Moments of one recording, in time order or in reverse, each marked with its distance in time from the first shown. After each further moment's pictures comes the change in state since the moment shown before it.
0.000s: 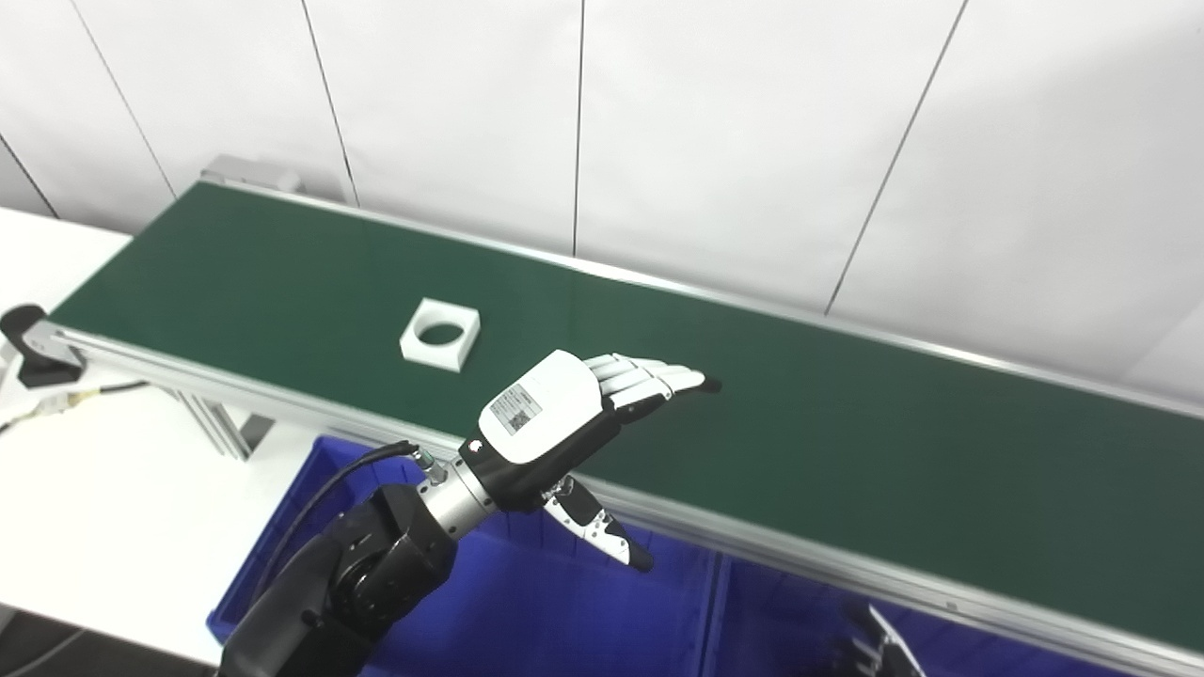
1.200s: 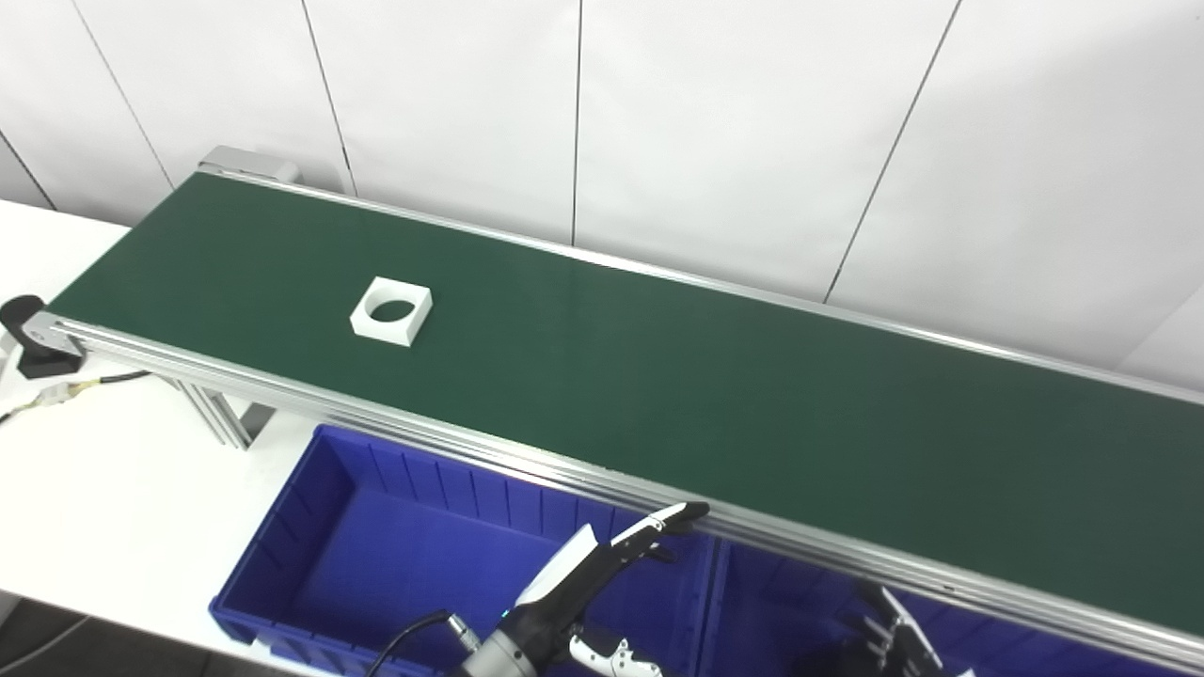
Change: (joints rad) left arm 0.274 -0.153 -0.219 0.246 -0.477 -0.026 0.106; right arm 0.013 -0.004 -0.046 -0.027 0.027 0.000 0.067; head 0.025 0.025
